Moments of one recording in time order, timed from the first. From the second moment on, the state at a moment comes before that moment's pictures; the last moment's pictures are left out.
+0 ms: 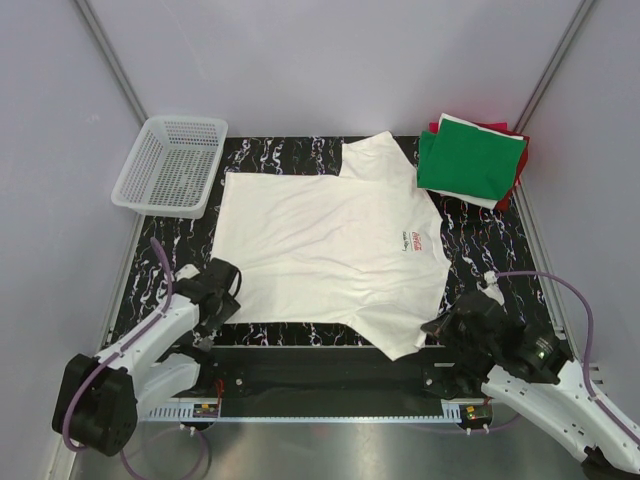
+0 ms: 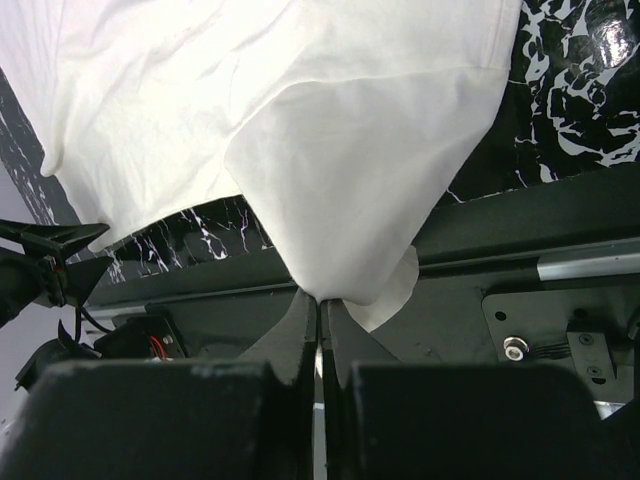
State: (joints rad) left arm -0.36 0.97 0.45 -0.85 -0.37 -1.15; right arm 0.80 0.33 0.62 -1.15 0.19 1.32
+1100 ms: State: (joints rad) left arm -0.36 0.75 0.60 -0.95 -0.14 -1.00; right arm 0.80 0.30 0.79 -1.32 0.14 1.30
